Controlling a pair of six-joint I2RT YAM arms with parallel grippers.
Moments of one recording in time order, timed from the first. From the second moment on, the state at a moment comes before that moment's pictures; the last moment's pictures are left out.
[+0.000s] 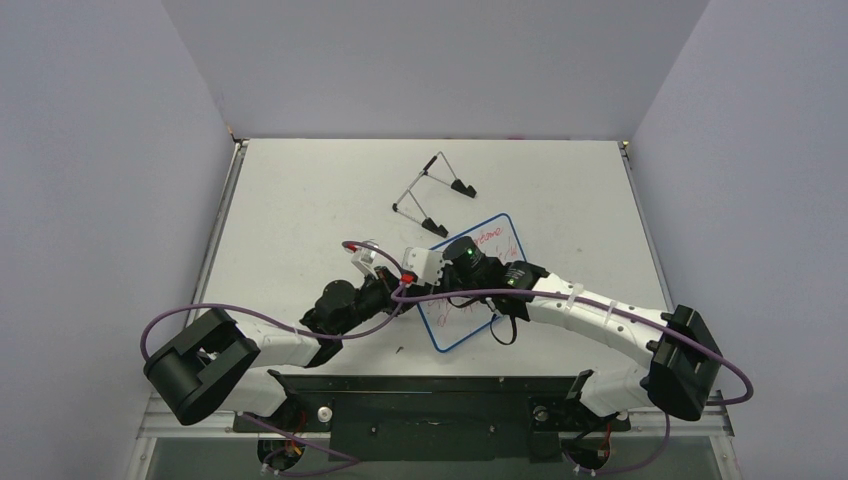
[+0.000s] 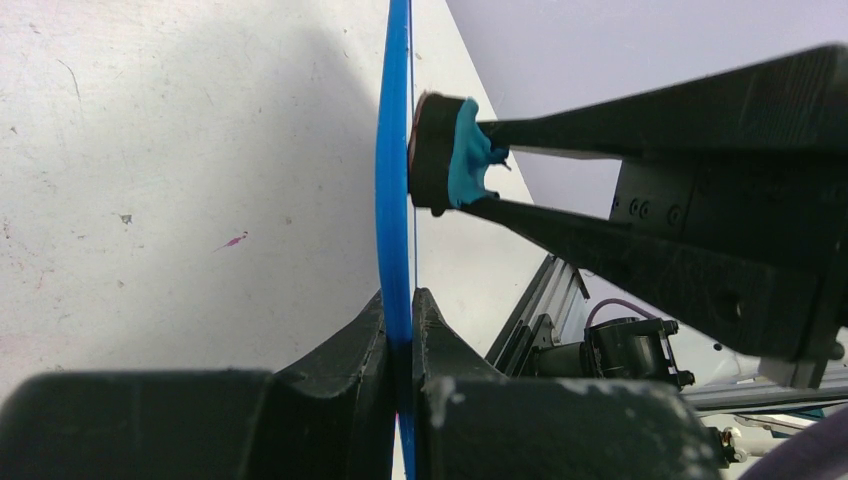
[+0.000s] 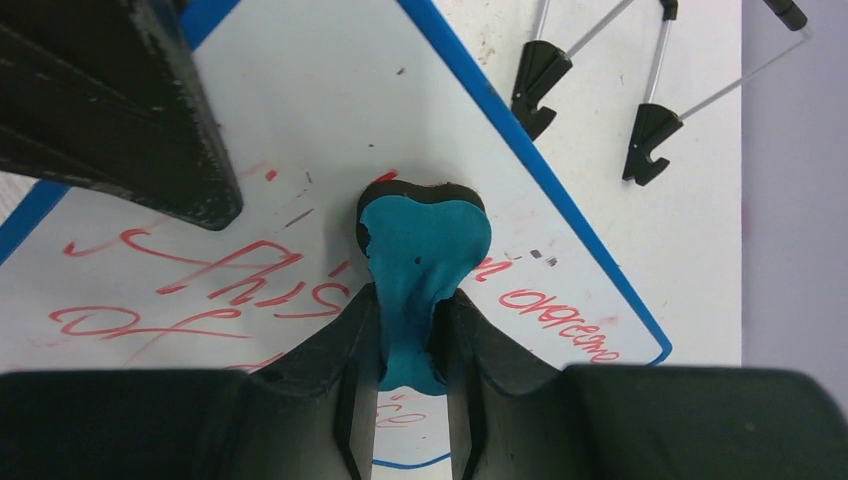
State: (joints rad) left arm -0.78 1.35 0.26 1.01 0.14 -0.94; right arm 0.93 1.35 0.97 -0.39 0.17 -0.60
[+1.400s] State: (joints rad) left arm -0.77 1.37 0.26 1.02 0.14 -0.95; right arm 0.90 1.40 1.03 -0.50 0.02 -0.63
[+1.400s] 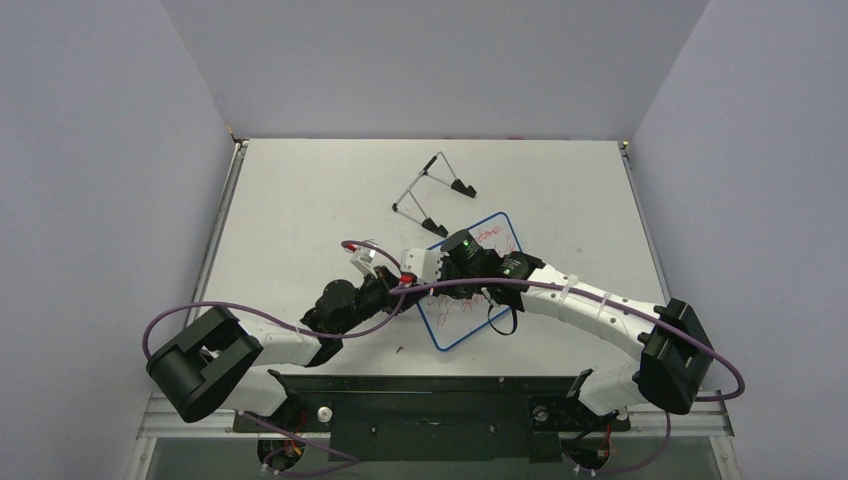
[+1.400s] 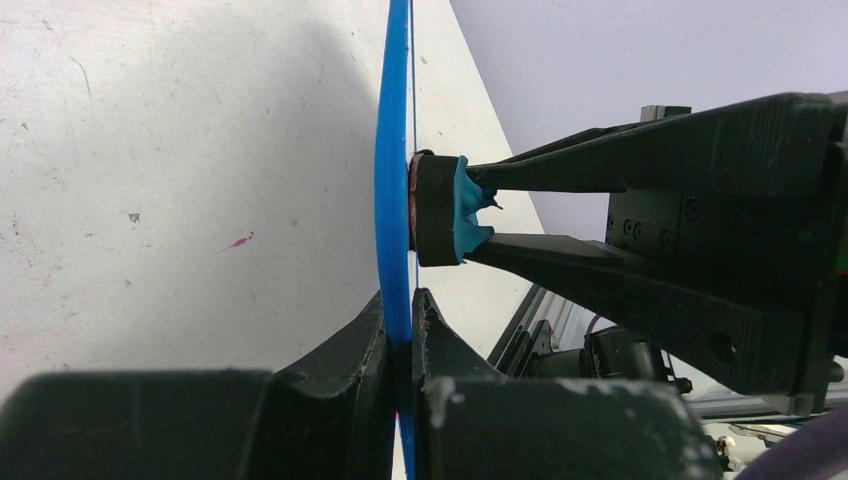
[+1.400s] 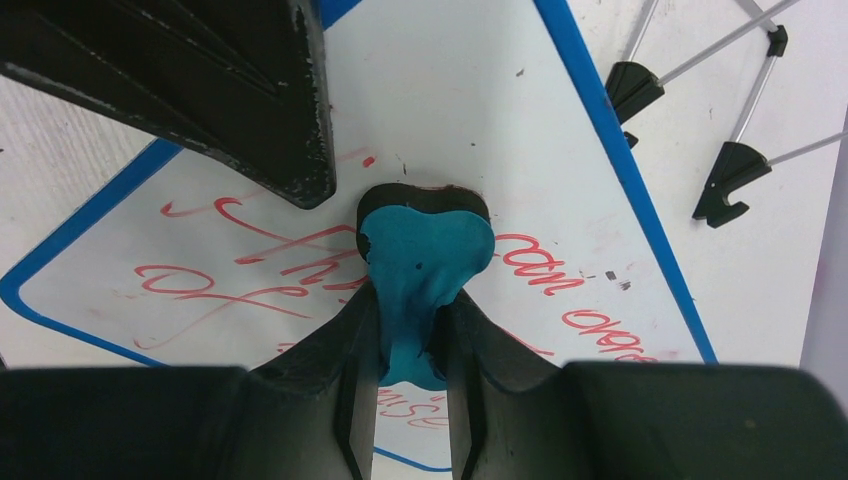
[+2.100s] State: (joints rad) left arm -0.77 1.37 0.26 1.02 0.14 -0.95; right arm 0.88 1.40 1.02 -0.49 0.02 -0.64
